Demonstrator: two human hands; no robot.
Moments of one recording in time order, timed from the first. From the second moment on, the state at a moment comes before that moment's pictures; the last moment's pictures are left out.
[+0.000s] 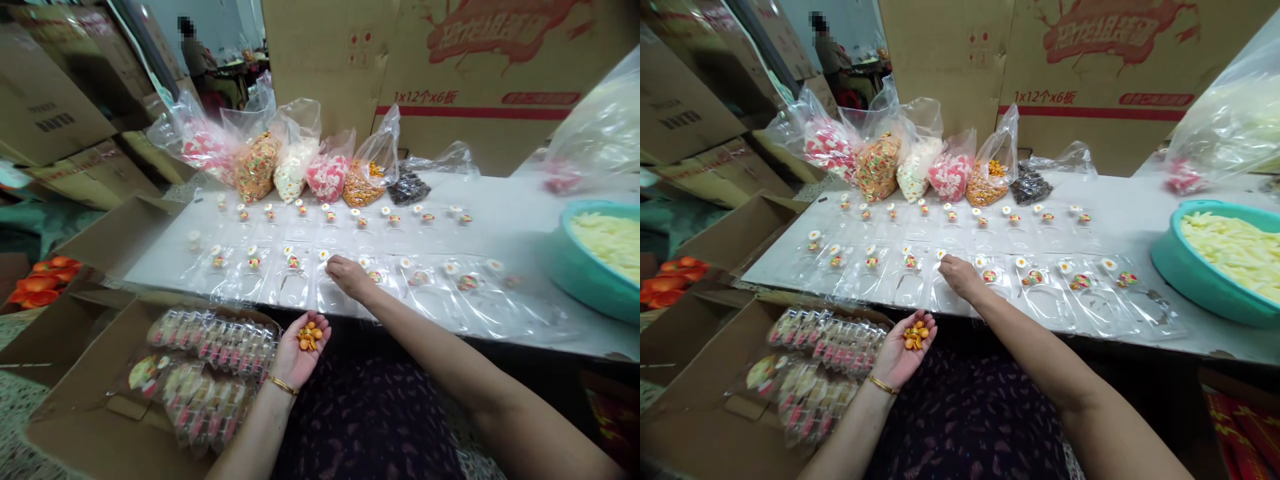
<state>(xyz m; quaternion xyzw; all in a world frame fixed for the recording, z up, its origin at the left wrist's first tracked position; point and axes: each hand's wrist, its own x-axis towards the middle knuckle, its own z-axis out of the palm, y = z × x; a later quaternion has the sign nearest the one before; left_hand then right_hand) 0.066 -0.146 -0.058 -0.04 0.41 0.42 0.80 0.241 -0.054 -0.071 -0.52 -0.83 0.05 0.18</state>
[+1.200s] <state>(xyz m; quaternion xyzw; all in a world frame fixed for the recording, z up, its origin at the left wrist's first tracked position) -0.014 -0.108 -0.067 -0.01 0.45 0.55 0.71 0.133 -0.024 -0.077 -0.57 -0.69 0.31 0.34</state>
